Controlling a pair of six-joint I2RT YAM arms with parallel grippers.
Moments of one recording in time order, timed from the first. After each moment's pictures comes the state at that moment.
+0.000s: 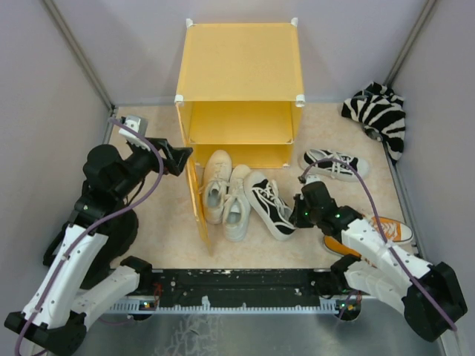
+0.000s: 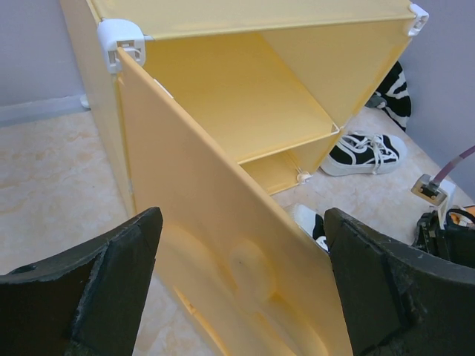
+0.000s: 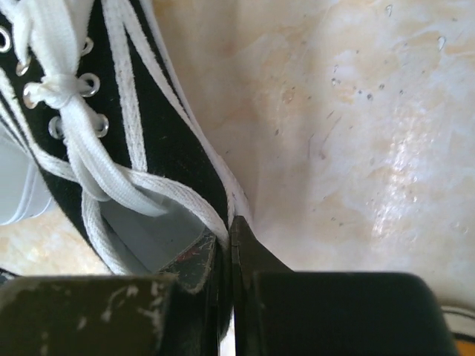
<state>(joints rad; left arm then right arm) -0.40 0.82 1.03 -0.27 0.13 -0.20 0.53 0.93 0.48 -0.41 -0.01 0.48</state>
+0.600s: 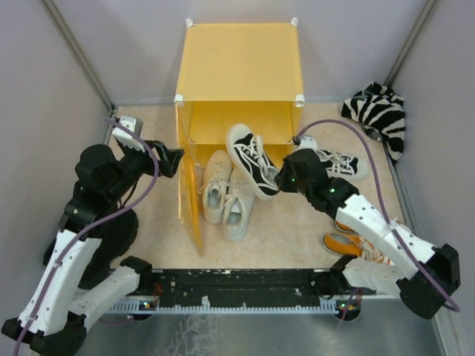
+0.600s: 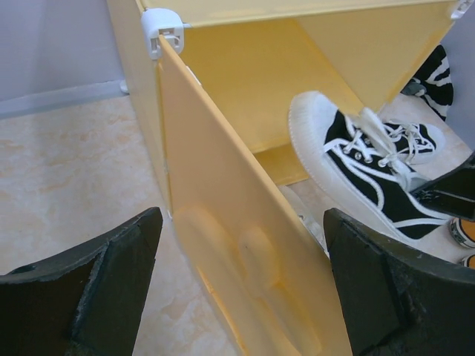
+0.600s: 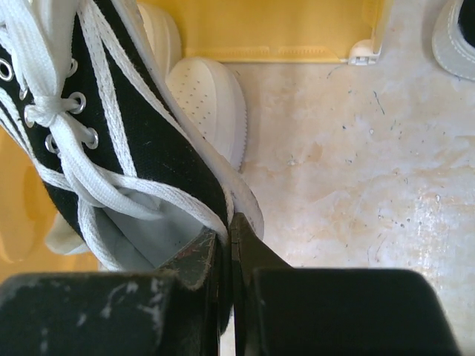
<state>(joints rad) -0.40 0.80 1.11 -0.41 0.07 -0.15 0.67 1.04 0.92 -0.46 0.21 0.61</state>
